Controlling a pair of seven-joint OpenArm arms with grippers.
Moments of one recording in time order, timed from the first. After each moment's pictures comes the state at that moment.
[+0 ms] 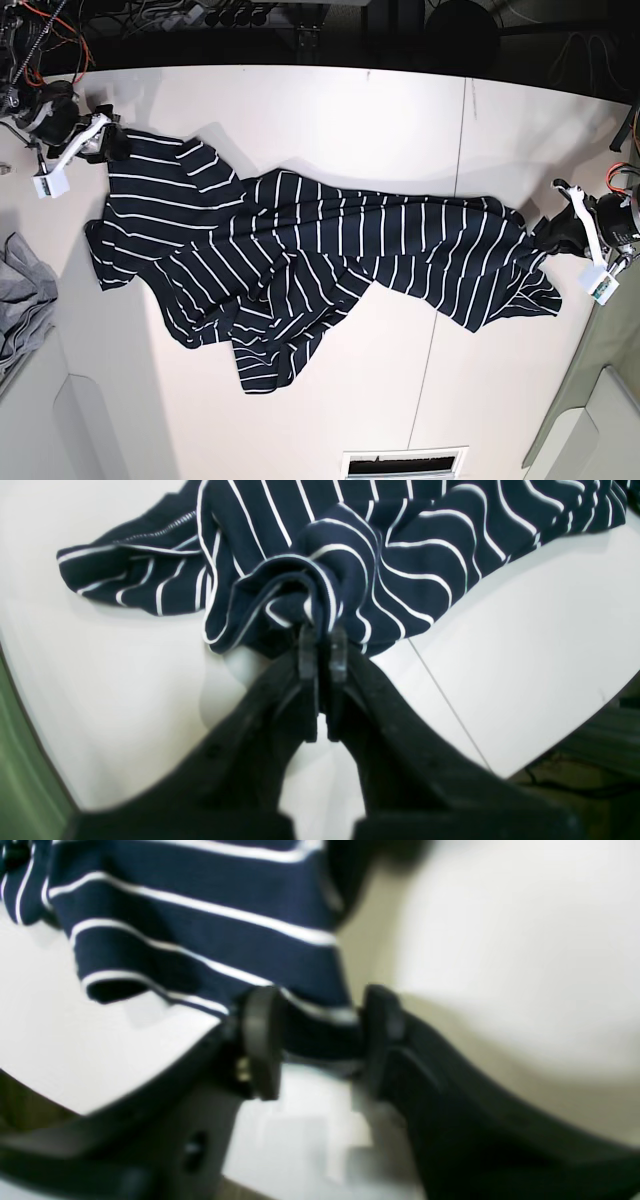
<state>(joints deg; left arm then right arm) 4.8 -42.6 -6.8 85.1 -42.9 -38.3 44.2 -12.7 19.1 17.4 79.7 34.0 33.0 -47.8</state>
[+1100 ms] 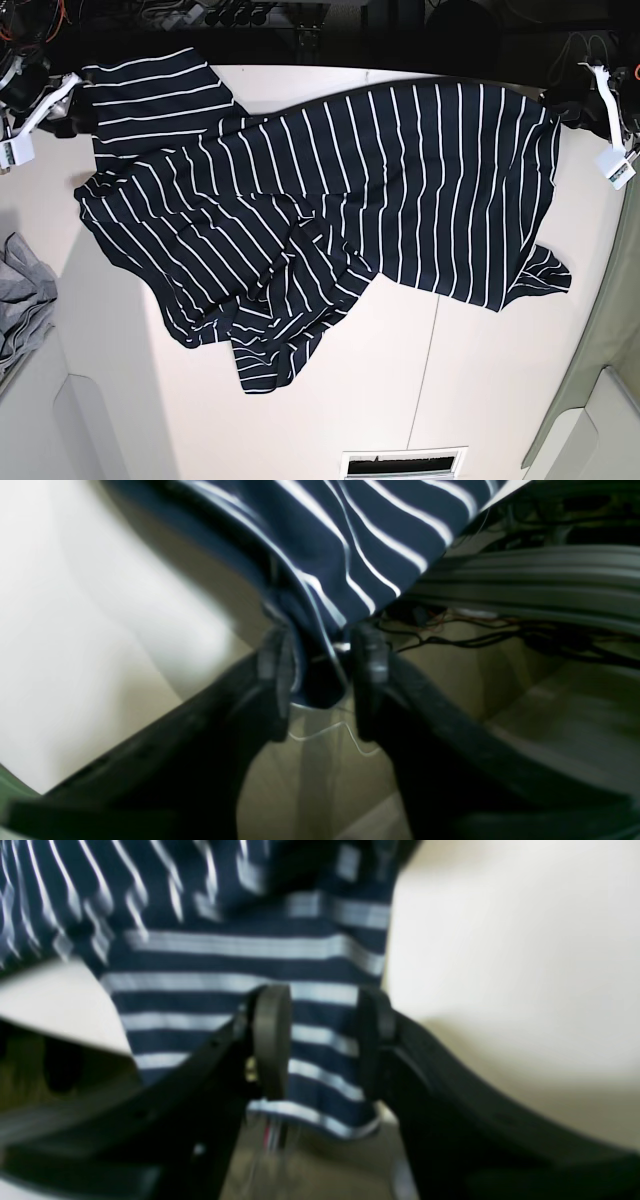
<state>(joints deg) 35.0 -46.5 -21.3 98.1 -61.5 -38.2 59.0 -27.2 21.1 27.9 97.1 38.5 32.9 -49.0</state>
